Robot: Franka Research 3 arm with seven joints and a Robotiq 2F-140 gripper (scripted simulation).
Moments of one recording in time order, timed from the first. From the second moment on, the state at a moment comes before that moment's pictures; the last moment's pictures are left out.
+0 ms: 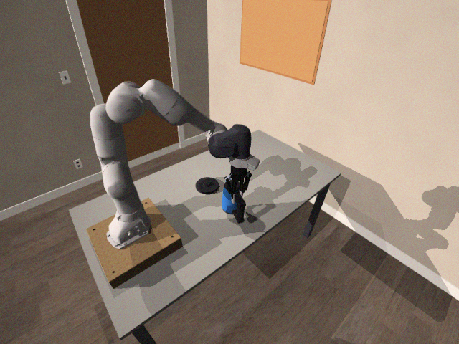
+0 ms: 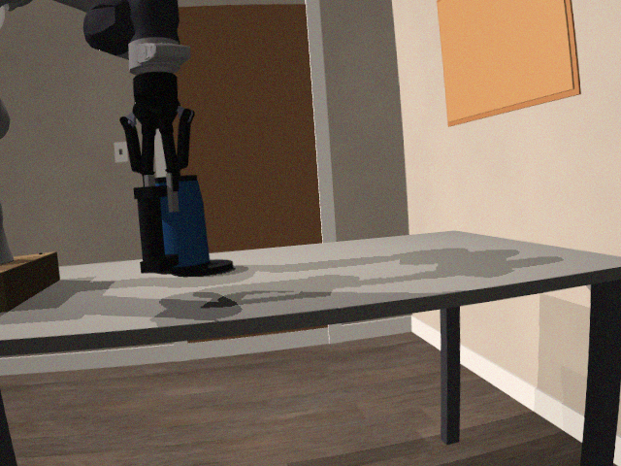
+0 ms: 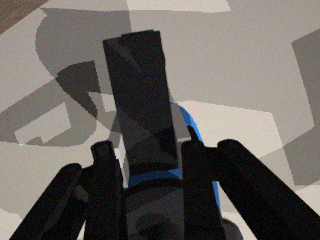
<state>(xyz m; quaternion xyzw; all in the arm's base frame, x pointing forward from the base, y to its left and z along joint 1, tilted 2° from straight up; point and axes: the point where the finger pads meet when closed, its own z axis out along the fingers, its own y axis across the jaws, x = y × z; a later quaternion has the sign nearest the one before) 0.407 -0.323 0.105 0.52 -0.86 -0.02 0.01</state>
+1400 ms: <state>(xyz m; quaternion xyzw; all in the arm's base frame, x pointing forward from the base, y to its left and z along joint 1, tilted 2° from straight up) 0.419 -0.275 0.104 0.53 -0.85 -0.02 0.01</state>
